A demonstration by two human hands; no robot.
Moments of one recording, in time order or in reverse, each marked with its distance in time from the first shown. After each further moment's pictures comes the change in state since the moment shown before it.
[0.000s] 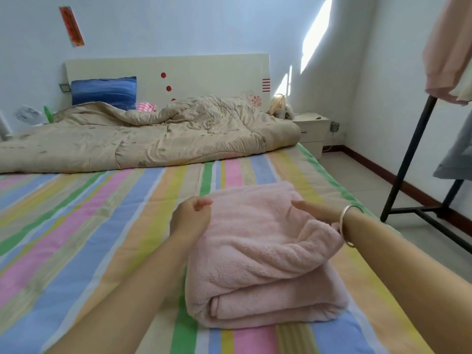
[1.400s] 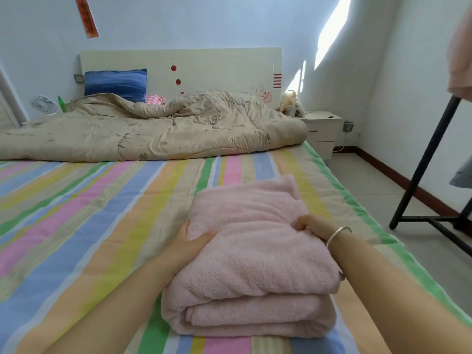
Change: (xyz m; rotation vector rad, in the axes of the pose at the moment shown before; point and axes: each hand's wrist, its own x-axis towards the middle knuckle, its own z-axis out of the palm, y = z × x) left_hand -0.026 -0.033 0.024 -0.101 -0.286 -0.231; right_hand 0.049 0.034 -0.008 0.196 -0.014 -0.005
